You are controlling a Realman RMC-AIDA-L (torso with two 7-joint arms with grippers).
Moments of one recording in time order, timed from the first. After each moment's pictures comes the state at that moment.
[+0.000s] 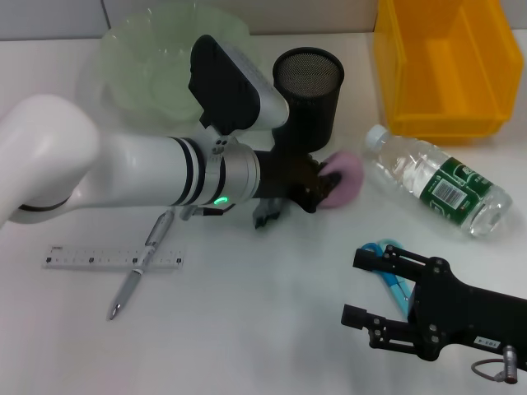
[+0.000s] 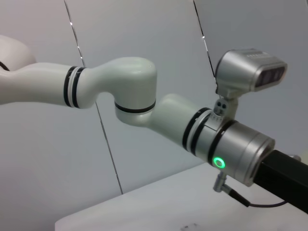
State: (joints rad) left arm -0.68 -2.08 1.96 0.76 1.55 0.56 -1.81; right arm 0.30 2.08 -0.83 -0.28 -1.75 -1.73 0.86
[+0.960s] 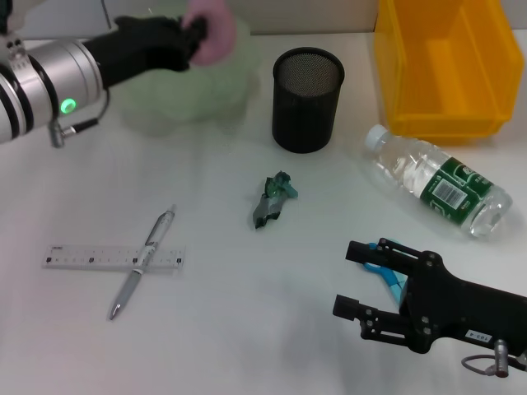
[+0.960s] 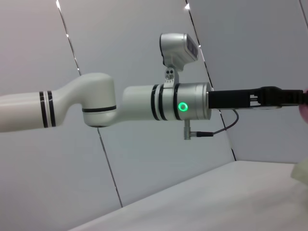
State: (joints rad) left arm -0.38 -2.07 1.43 1.08 1.55 0.68 -1.77; right arm 0.32 2.09 -0.83 -0.24 -1.73 -1.73 0.86
